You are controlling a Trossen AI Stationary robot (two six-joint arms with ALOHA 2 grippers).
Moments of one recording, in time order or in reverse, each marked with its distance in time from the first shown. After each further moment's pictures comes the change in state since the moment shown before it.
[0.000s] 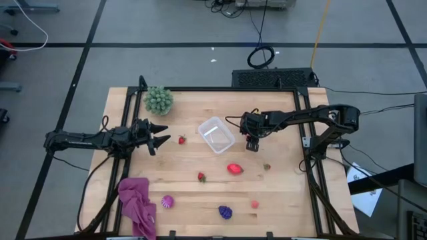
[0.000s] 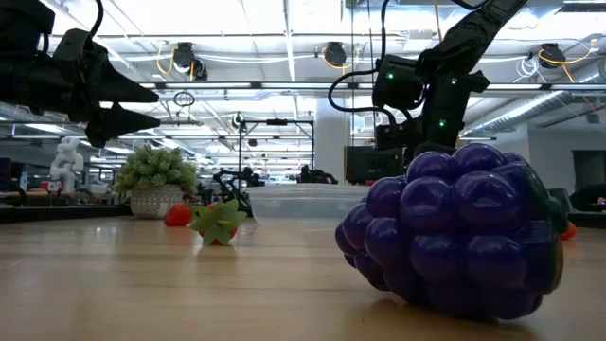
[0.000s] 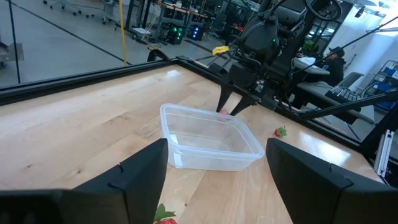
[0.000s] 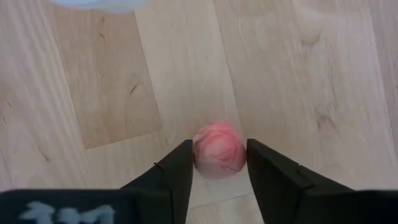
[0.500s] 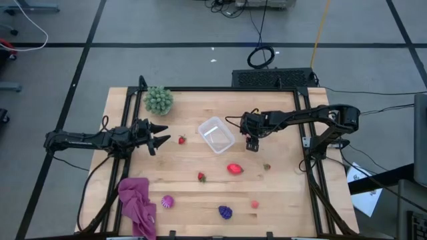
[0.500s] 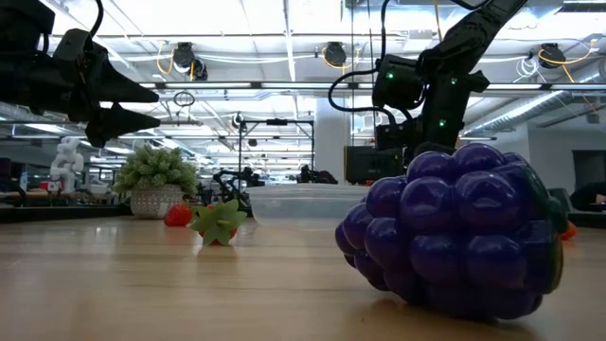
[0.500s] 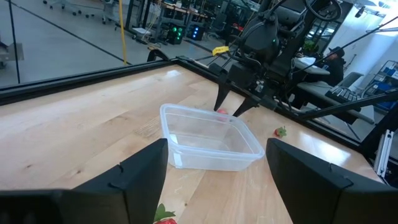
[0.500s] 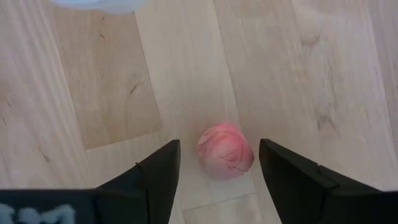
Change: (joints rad) left arm 0.000 0.000 0.000 0.000 0.000 0.000; right arm 0.000 0.000 0.000 0.003 0.000 0.000
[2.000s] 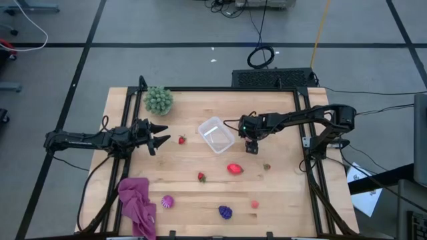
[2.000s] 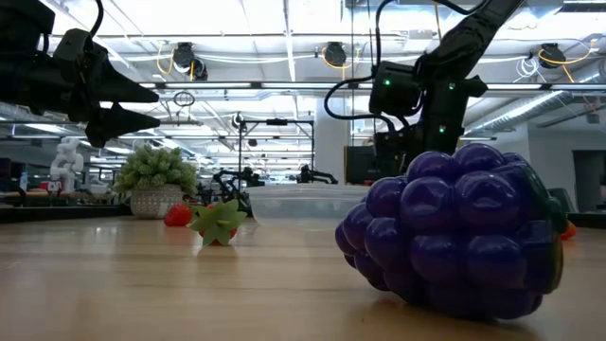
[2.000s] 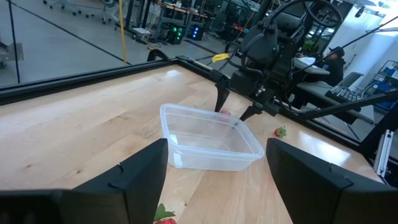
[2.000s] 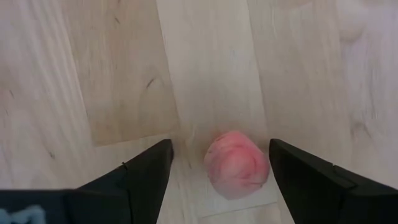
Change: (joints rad) left arm 0.000 0.000 0.000 0.000 0.000 0.000; right arm 0.025 0.056 0.002 -0.001 0.000 -0.028
